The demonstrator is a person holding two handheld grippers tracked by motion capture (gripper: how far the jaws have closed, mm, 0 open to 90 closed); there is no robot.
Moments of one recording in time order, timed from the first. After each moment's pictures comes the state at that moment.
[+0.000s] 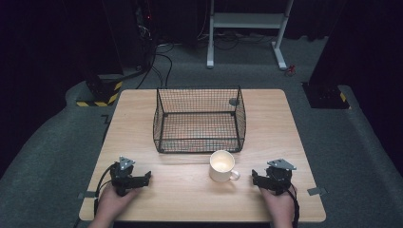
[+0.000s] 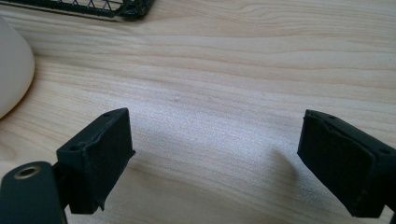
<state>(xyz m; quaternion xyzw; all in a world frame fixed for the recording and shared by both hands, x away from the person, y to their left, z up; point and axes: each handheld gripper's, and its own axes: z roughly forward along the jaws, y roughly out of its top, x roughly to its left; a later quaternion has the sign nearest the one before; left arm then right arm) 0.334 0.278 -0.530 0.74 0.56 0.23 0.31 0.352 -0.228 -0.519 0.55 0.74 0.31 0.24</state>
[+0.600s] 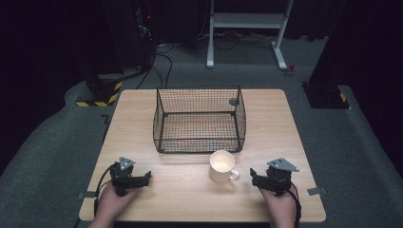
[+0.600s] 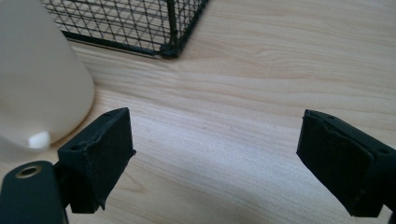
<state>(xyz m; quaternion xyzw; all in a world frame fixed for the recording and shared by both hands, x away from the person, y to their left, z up) 0.334 0.278 -0.530 0.73 0.56 0.23 0.31 0.340 -0.221 -0.494 0.51 0.74 0.35 0.25</state>
